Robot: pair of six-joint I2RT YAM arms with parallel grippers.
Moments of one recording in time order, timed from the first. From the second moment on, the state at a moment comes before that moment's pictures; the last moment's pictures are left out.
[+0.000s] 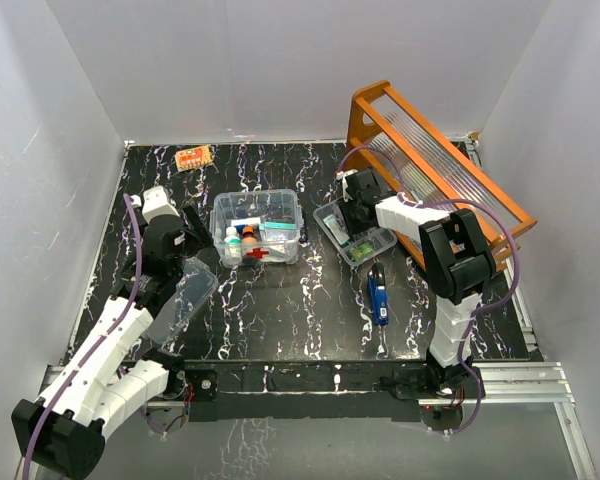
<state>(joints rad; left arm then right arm) -0.36 0.85 0.75 -0.37 -0.45 -0.47 0.38 1.94 1.27 -0.31 0.07 -0.03</state>
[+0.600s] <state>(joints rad) -0.33 1.19 0.91 -0.49 -0.34 -0.52 0.38 1.92 1.28 -0.32 0.03 0.03</state>
